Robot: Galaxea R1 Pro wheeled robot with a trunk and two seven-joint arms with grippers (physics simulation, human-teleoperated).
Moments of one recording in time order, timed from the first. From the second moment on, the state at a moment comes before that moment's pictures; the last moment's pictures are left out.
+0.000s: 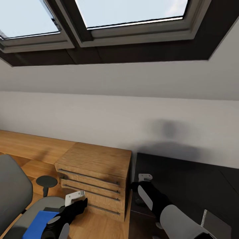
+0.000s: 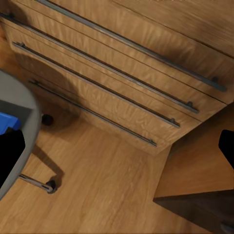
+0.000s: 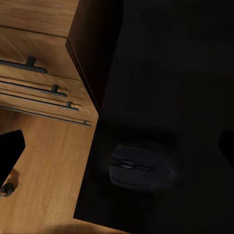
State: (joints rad) left arm -0.04 -0.09 0.00 -1.48 0.22 0.57 0.24; right arm -0.68 0.13 0.36 -0.53 -0.44 0.45 -0.33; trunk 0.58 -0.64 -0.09
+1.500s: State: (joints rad) left arm -0.04 -0.09 0.00 -1.48 0.22 0.57 0.24; right arm -0.69 0.10 0.32 -0.49 -0.44 0.51 -0.35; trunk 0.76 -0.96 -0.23
